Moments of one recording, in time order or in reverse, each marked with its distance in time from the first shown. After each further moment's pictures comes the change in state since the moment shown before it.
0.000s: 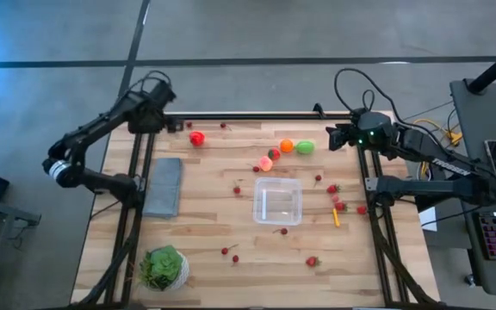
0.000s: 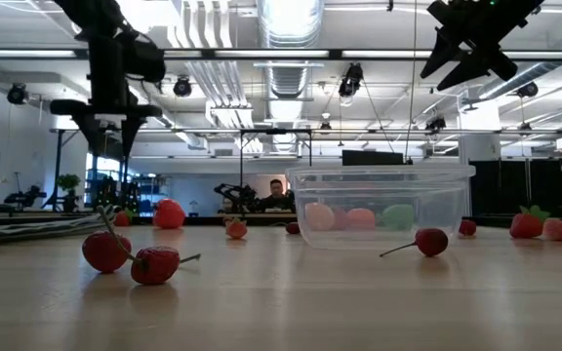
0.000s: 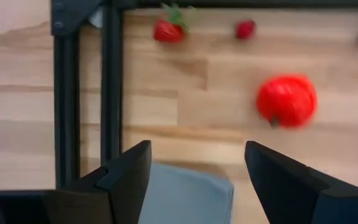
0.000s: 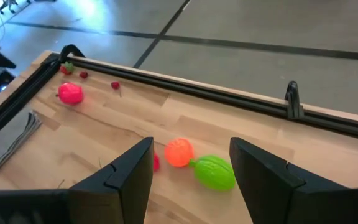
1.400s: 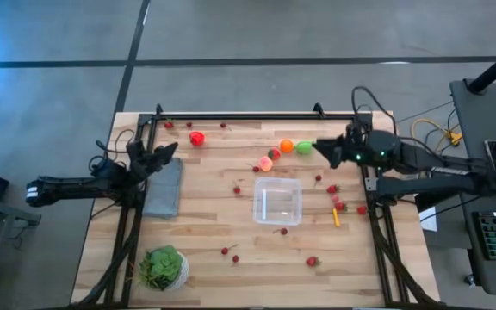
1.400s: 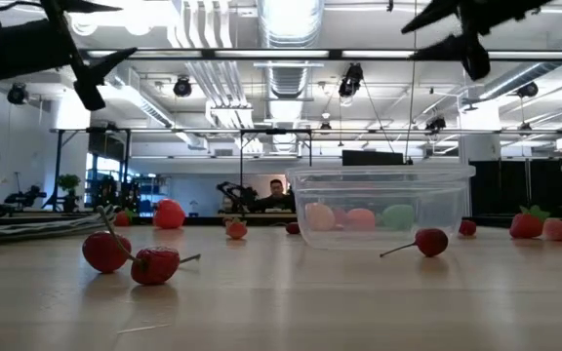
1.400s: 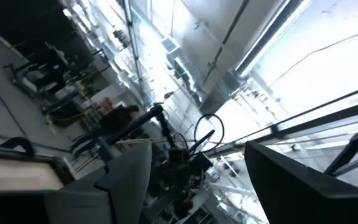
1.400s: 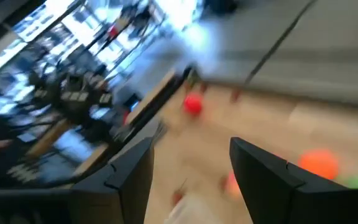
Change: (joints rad) left arm -0.861 -1.039 -1.090 1.799 -0.126 -0.205; right arm 0.249 -0.090 -0.174 0.448 -0.056 0.074
